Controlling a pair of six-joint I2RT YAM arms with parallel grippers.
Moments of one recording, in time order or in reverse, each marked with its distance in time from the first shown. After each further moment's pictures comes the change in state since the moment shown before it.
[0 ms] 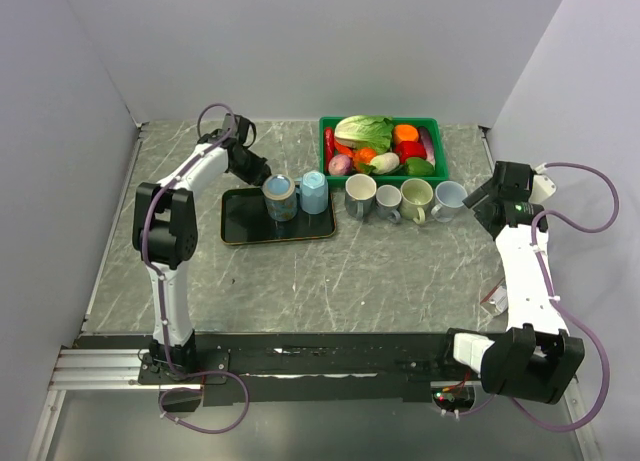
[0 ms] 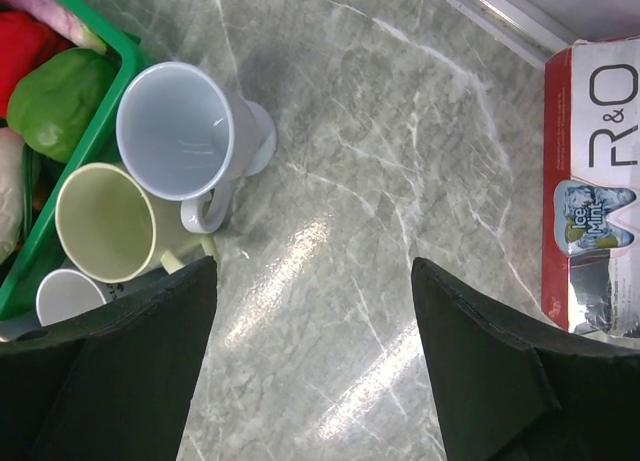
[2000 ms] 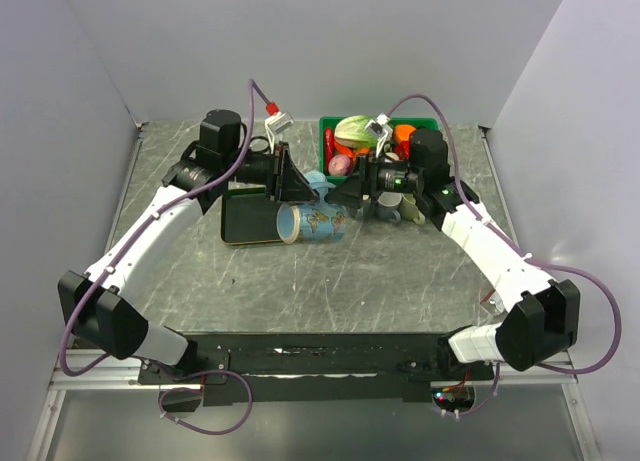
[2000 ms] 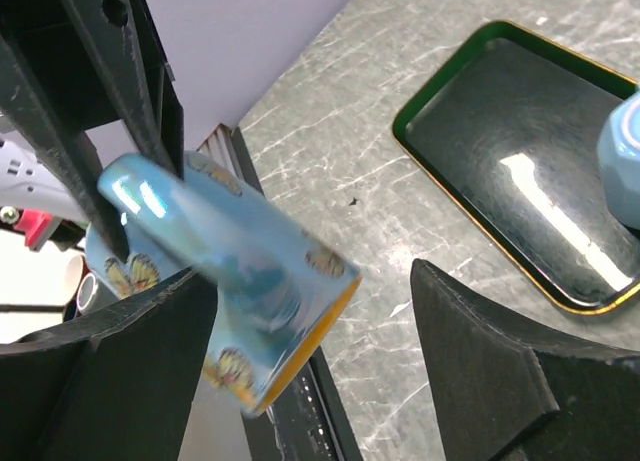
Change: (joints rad) left arm -0.220 -0.678 -0.322 0.329 0.971 0.874; right arm 0.579 0.189 0.117 0.591 -1.183 -0.291
